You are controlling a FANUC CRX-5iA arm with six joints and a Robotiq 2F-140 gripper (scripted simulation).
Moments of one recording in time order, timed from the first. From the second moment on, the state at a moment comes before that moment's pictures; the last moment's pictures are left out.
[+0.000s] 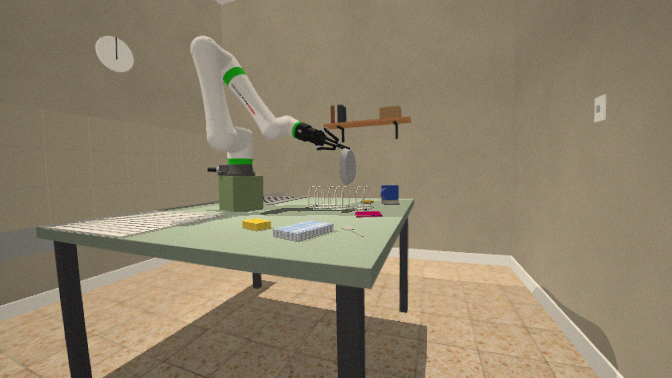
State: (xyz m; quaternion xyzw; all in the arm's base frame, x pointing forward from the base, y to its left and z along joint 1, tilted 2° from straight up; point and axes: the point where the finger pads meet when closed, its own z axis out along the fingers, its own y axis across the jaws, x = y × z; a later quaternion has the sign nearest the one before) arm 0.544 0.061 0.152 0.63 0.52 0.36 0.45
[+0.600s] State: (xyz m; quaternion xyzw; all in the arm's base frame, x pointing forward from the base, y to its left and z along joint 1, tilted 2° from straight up) arm 0.544 0.061 0.131 0.63 0.52 0.36 0.45
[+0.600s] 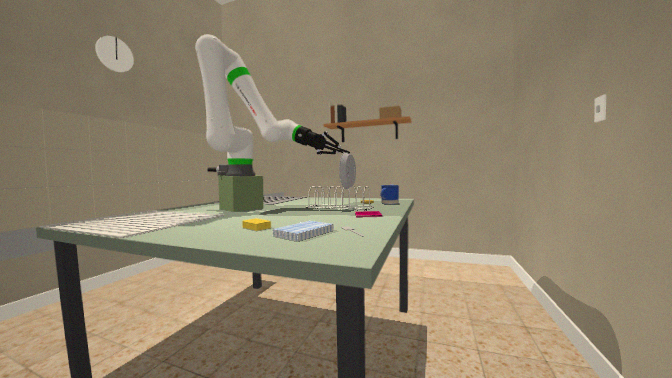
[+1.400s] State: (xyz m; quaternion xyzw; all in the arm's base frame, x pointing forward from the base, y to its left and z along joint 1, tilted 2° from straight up) arm 0.545 0.061 0.125 0.63 0.52 0.36 0.45
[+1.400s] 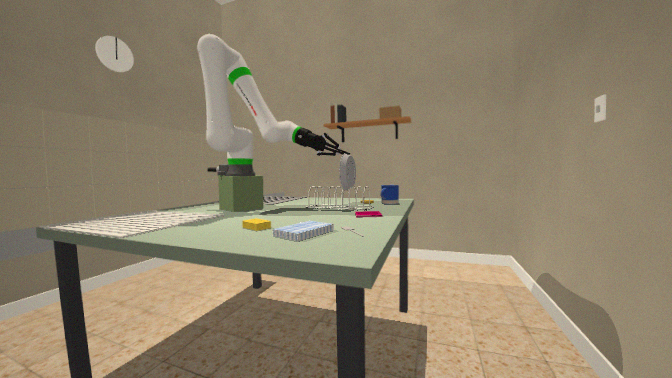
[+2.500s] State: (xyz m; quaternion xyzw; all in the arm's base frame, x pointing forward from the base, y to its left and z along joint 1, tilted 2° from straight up) arm 0.546 0.060 0.095 0.63 0.52 0.36 0.45
